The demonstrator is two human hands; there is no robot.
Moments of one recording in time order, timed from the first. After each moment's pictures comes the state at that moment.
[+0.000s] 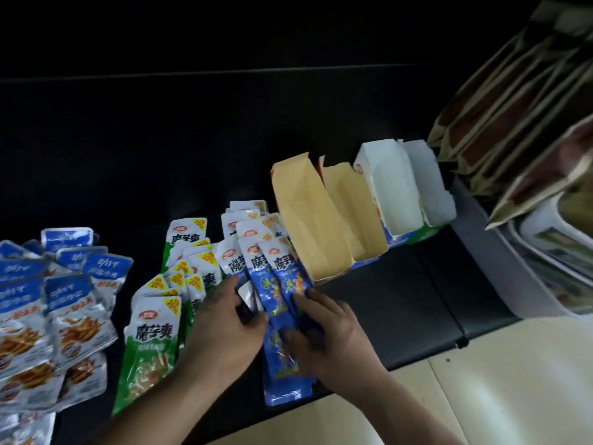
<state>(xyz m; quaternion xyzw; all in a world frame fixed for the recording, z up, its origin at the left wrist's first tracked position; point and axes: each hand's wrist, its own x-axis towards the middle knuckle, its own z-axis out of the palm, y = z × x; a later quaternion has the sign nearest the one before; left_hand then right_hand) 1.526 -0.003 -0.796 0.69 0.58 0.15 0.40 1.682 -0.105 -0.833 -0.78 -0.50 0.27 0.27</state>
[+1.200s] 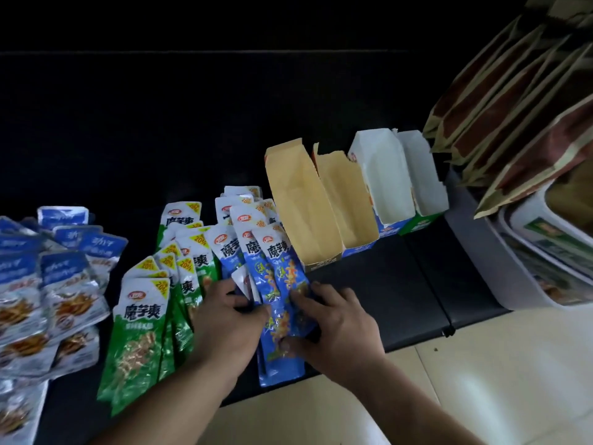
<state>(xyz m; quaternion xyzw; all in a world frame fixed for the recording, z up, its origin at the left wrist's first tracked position) 1.545 -0.034 -0.821 0.51 0.66 0.23 0.51 1.701 -0.121 -0.841 -0.79 -0.58 0.14 0.12</state>
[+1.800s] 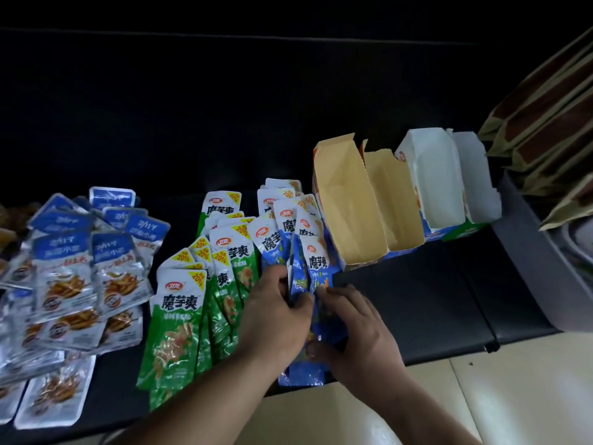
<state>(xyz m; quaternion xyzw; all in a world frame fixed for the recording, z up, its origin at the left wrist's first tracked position) 1.541 -0.029 -0.821 0.60 0.60 0.20 0.49 1.677 -0.121 -0.855 -0.75 -0.57 0.23 0.25</state>
